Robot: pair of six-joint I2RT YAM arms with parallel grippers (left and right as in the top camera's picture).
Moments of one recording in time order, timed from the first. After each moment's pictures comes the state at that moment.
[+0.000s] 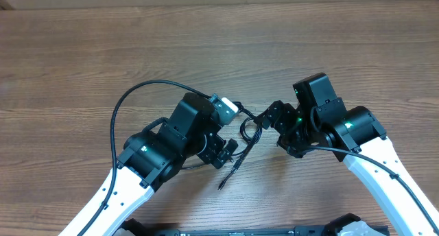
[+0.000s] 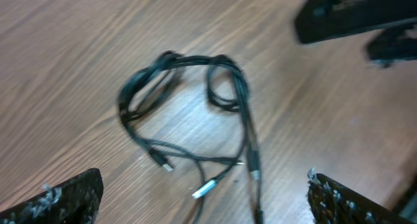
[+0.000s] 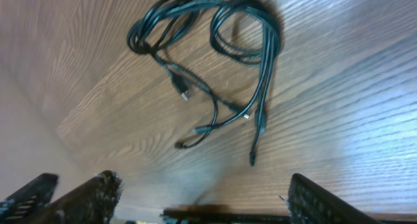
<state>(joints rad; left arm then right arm) -0.65 1.18 1.09 -0.81 0.06 0.05 0.43 1.26 1.15 -1.02 -0.34 1.08</state>
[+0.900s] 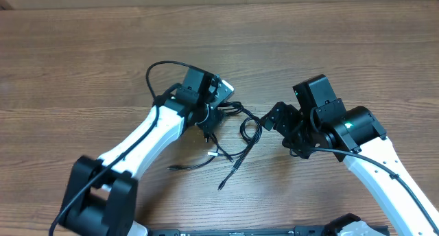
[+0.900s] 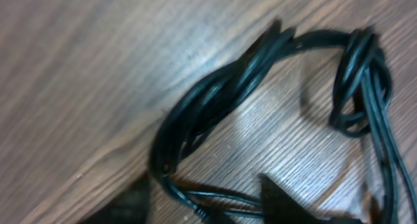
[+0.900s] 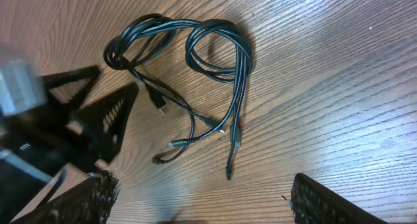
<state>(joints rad) -0.46 1.69 1.09 -0.52 0.15 0.27 0.43 1.26 1.15 -1.05 -0.25 1.04</state>
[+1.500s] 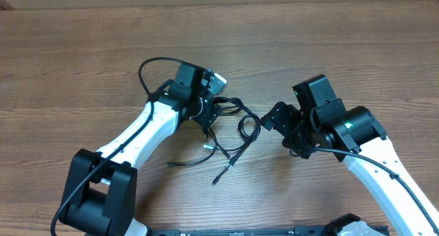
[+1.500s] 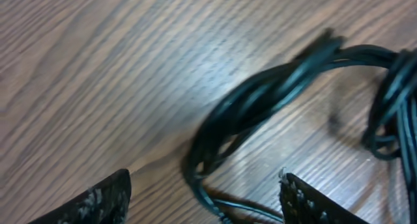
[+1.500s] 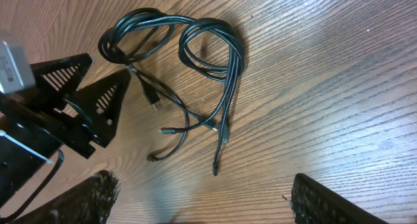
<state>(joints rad) -0.39 1.71 1.09 -0.45 0.16 0.27 0.43 1.26 1.15 -1.05 -0.25 1.04</state>
